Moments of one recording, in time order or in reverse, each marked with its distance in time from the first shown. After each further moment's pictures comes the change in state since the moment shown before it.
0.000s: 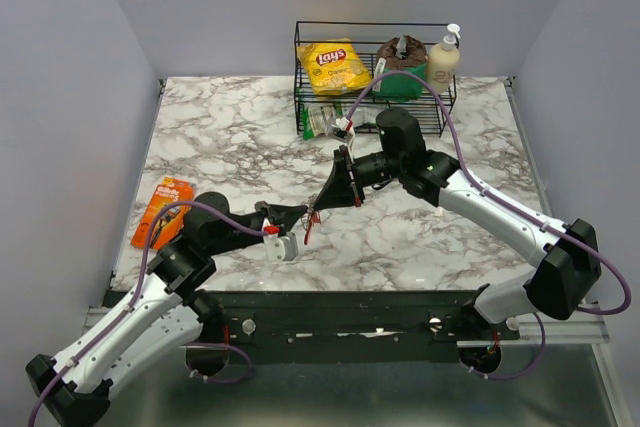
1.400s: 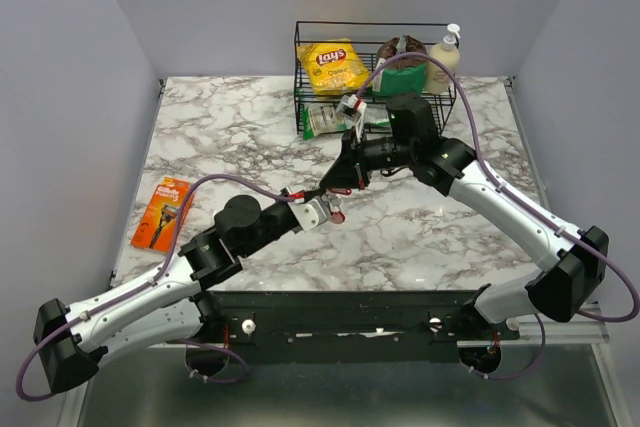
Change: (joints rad) left arm -0.259 0.196 0.026 0.274 -0.507 -0.336; right arm -0.028 -0.015 0.138 -0.187 0.188 0.042
